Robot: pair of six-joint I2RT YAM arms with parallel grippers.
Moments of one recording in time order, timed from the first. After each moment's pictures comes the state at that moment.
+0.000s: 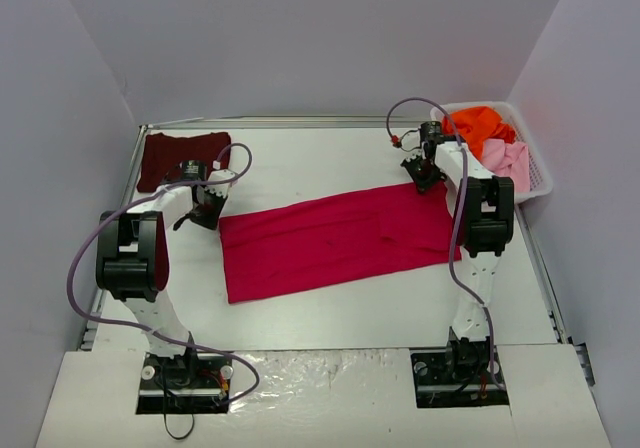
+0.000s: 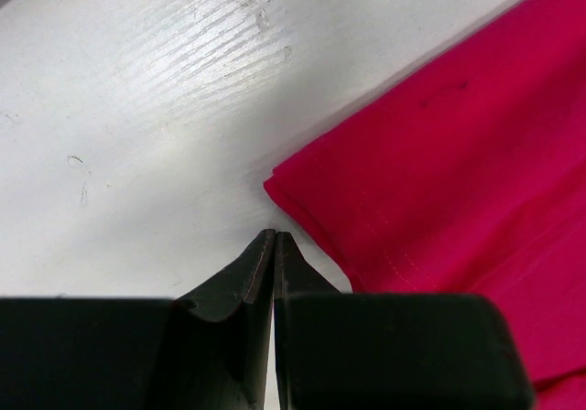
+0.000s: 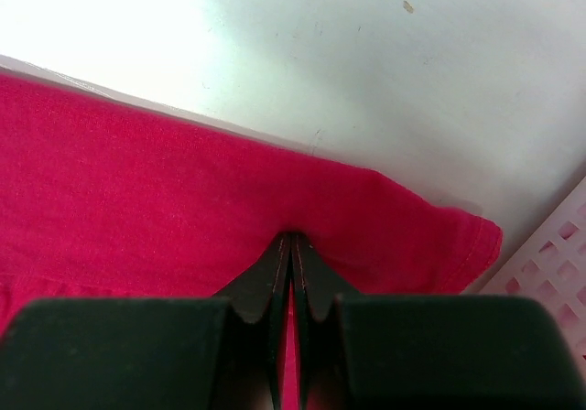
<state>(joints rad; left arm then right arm) -0.03 1.80 1.15 -0.49 0.17 0.38 0.05 2.25 1.77 -0.73 -0.06 -0.50</state>
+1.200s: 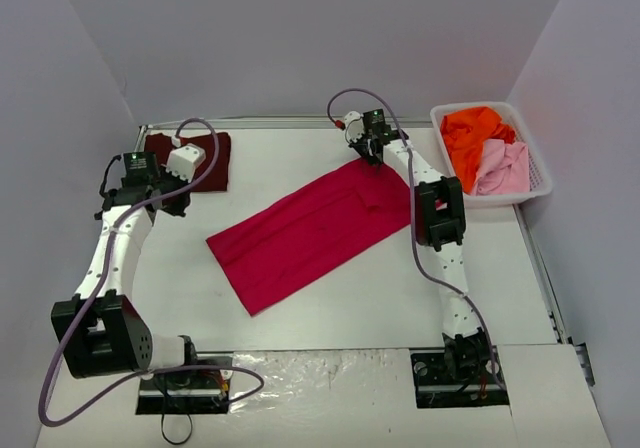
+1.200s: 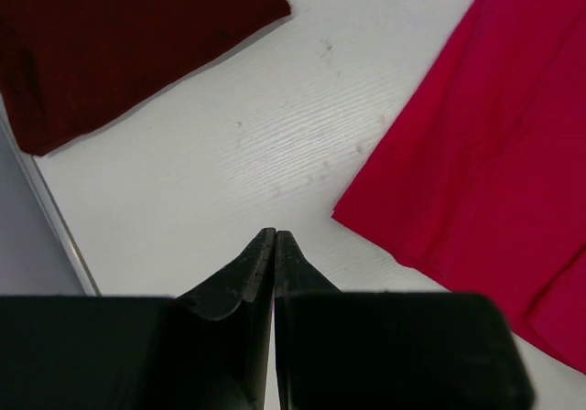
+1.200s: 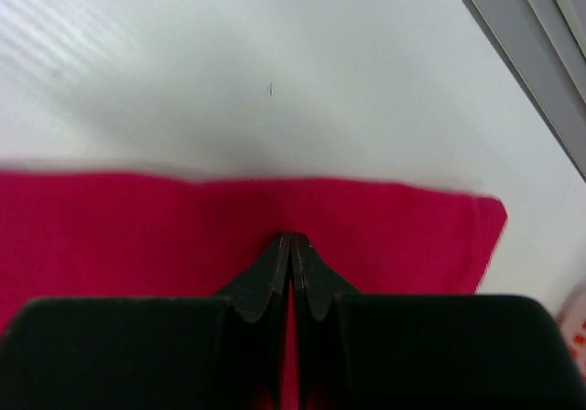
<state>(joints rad) 0.13 1.32 1.14 -0.62 0.31 0.49 0.28 2.59 2.27 -0.52 0.04 -0.55</state>
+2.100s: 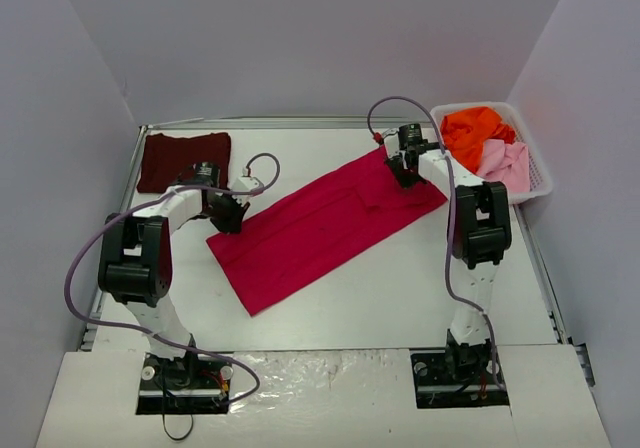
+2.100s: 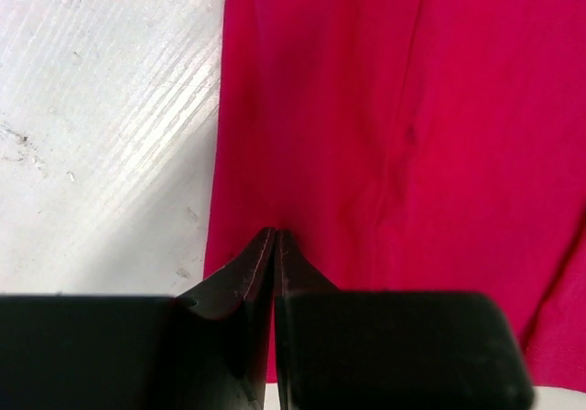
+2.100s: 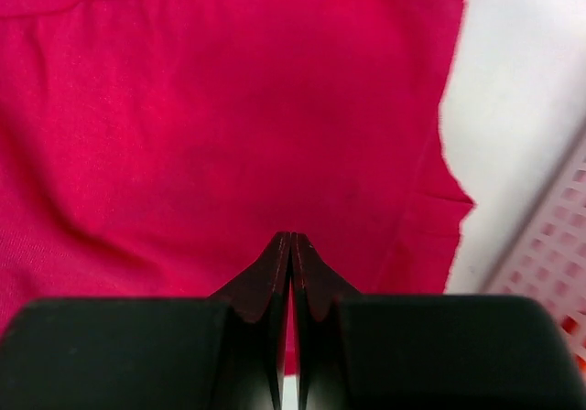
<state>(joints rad) -0.10 1.77 1.15 -0.55 0.45 0.65 0.18 2.12 1.61 -0.51 0.06 -0.39</state>
